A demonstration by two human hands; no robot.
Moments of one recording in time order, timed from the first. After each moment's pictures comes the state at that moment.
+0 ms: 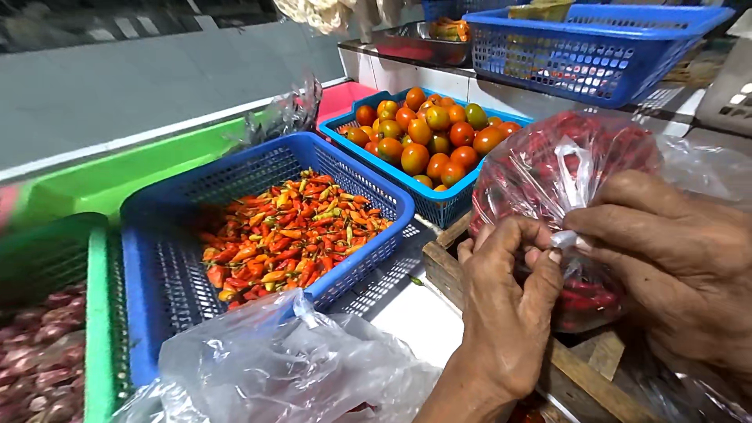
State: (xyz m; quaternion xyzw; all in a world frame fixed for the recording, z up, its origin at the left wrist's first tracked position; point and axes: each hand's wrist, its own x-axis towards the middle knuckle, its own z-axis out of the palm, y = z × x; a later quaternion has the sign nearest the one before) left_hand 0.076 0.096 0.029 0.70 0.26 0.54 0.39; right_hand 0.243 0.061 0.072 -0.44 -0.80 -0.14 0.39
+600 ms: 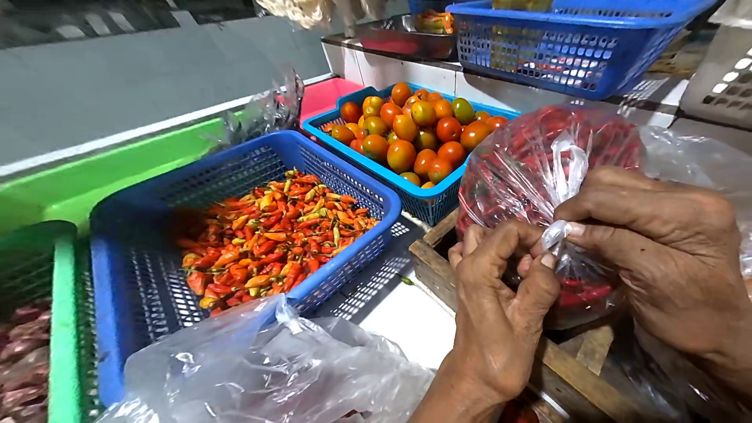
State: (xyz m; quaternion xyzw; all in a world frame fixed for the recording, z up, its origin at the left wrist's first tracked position) left_hand 0.080 0.093 0.024 0.69 0.25 0.54 0.41; right_hand 0.236 0.060 0.070 -0.49 -0.73 -0.01 0.48
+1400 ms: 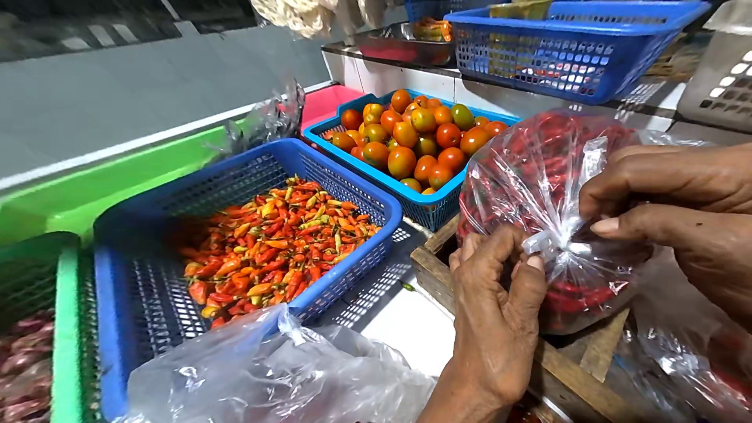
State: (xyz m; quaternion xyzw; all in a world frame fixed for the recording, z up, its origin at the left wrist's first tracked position) left_hand 0.078 0.094 0.024 0.68 0.29 0.52 0.42; right_hand 0.251 0.053 0.107 -0.52 -0.74 0.07 0.42
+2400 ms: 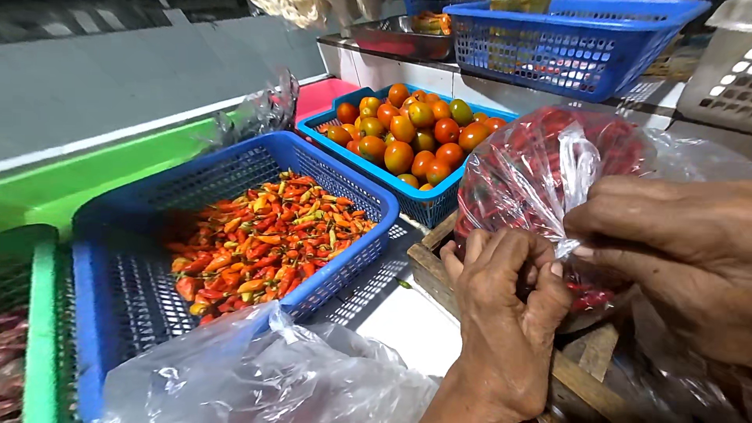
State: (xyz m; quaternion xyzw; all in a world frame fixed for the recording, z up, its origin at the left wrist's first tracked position) left_hand 0.083 0.089 0.022 0.73 0.27 0.55 0.32; right_hand 0.247 0.054 0.088 -0.46 -0.81 -0.09 0.35
